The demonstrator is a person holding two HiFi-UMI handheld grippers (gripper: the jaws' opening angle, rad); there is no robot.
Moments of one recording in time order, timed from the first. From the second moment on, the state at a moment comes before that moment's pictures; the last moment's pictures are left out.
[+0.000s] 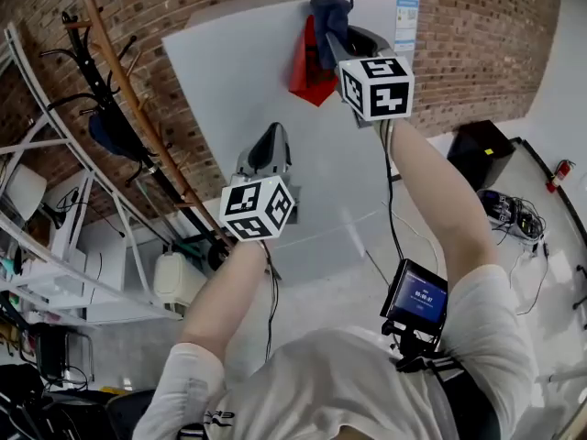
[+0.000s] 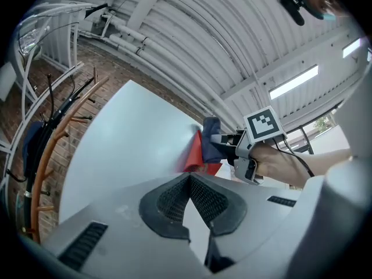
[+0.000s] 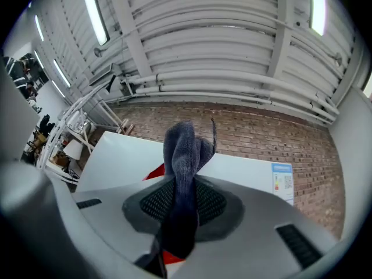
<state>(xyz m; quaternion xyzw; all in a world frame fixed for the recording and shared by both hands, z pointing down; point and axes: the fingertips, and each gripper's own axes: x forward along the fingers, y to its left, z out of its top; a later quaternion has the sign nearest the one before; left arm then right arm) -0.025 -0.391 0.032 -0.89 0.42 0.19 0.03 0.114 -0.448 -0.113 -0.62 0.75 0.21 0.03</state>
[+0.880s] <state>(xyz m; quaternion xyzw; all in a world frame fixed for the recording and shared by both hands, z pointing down) 0.083 -0.410 0.024 -0.91 0.38 0.19 0.02 0.325 -0.478 -0.093 -0.73 0.66 0.15 0.03</state>
